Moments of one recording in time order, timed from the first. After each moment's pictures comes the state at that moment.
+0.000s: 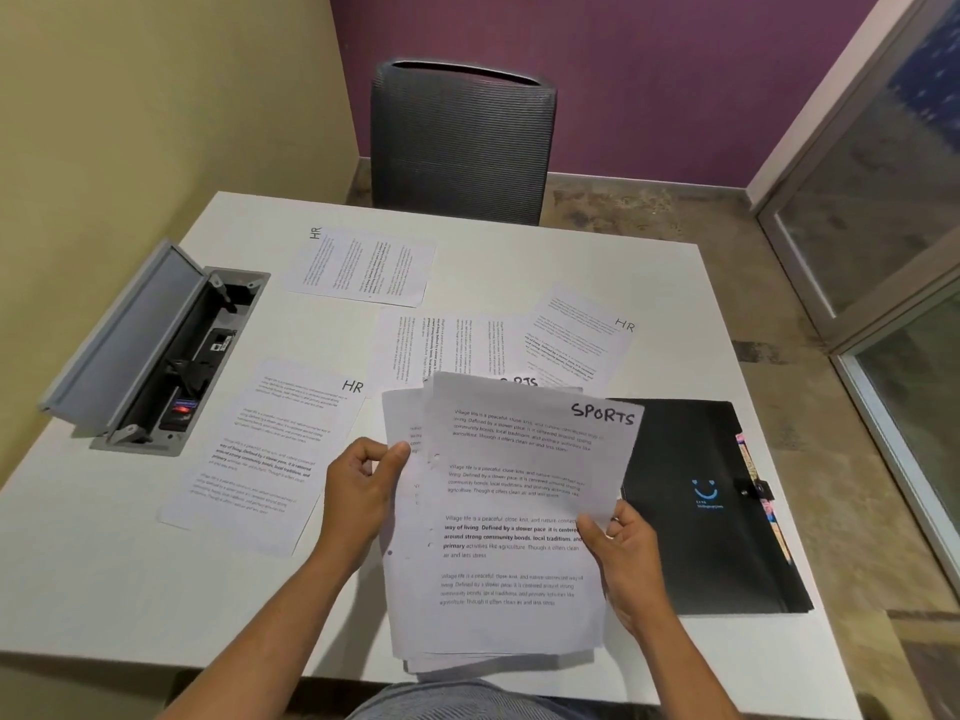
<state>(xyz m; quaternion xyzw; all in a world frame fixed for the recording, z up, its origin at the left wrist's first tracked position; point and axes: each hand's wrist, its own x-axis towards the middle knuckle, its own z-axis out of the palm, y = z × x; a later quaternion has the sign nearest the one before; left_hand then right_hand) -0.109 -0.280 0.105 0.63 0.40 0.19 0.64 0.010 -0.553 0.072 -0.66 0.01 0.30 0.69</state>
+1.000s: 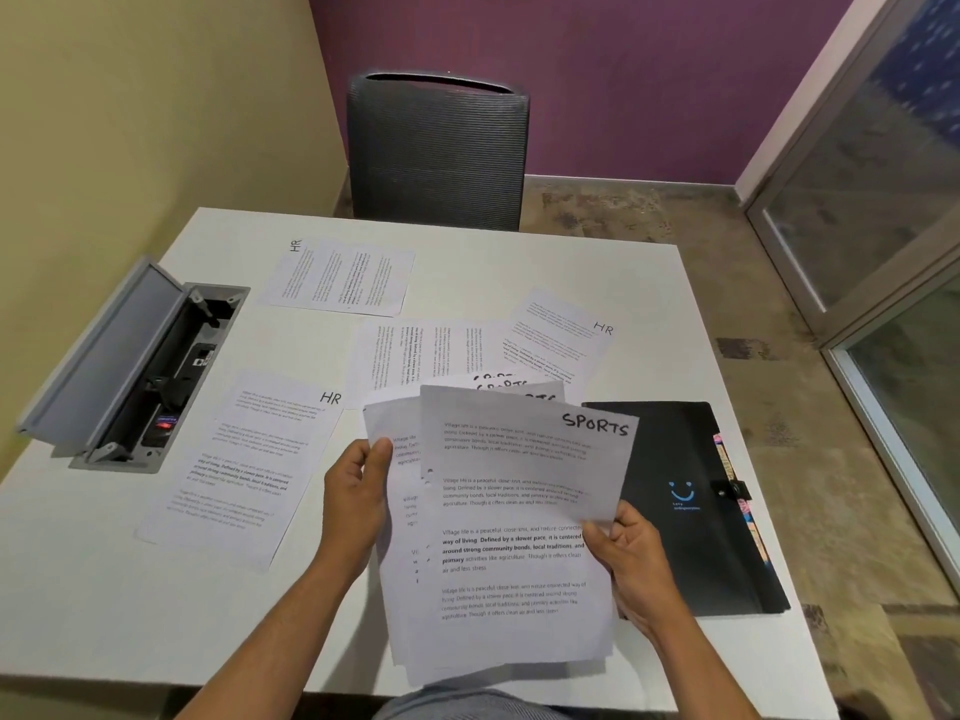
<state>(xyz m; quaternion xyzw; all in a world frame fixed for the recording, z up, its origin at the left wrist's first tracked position) -0.079 -0.317 0.132 0.63 0.41 0.20 0.63 0.037 -0.587 0.094 -0.61 0.02 0.36 0.71</state>
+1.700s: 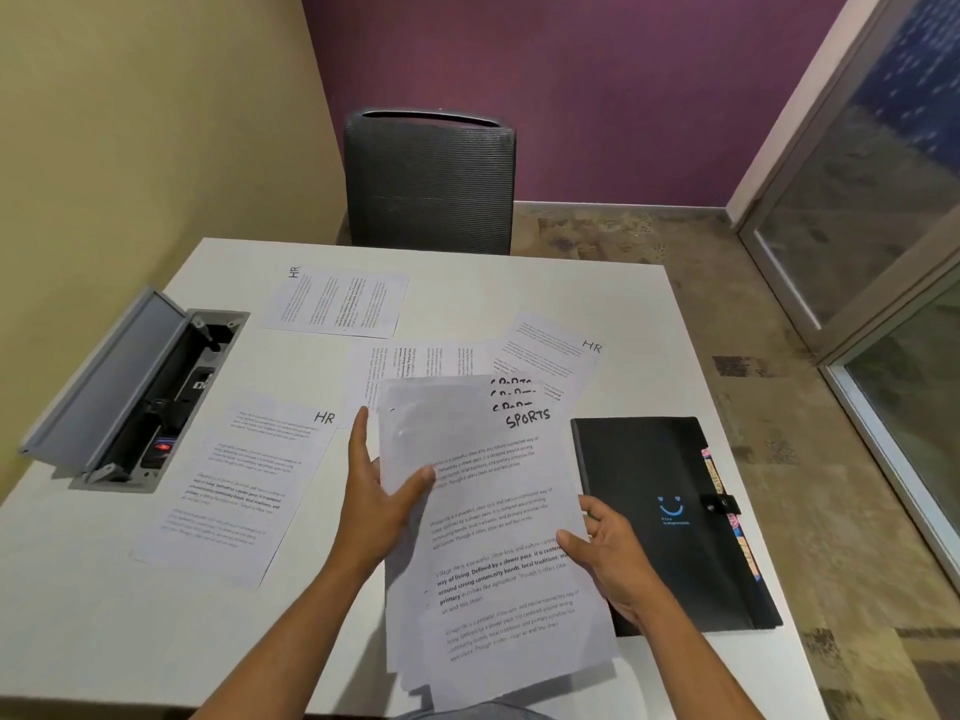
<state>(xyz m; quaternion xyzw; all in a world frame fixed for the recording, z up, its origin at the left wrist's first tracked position) -0.070 -0.340 0.148 0.69 0.31 0.17 0.62 0.061 -0.585 0.096 -0.66 -0.01 0.42 0.62</state>
